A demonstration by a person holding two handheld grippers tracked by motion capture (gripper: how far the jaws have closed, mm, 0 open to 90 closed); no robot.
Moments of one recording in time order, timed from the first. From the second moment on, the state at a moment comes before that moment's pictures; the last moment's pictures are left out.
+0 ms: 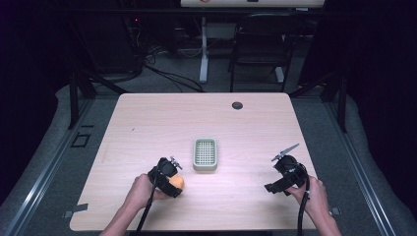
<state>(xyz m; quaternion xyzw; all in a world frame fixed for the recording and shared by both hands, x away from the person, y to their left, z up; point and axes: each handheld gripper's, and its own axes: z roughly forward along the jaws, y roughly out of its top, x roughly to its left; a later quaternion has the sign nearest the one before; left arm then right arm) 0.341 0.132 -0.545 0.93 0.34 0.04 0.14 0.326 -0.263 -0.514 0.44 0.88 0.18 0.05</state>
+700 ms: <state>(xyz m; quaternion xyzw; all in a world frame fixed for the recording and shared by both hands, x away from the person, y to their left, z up) 0.341 0.137 -0.537 0.92 0.35 0.05 0.16 0.327 -0.264 -0.513 0.44 0.88 0.17 0.05</state>
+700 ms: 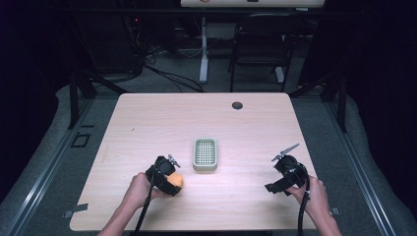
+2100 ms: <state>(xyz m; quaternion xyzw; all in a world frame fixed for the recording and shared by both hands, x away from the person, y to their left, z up) 0.342 0.144 -0.517 0.92 0.35 0.06 0.19 0.326 -0.265 -0.513 0.45 0.87 0.18 0.06</state>
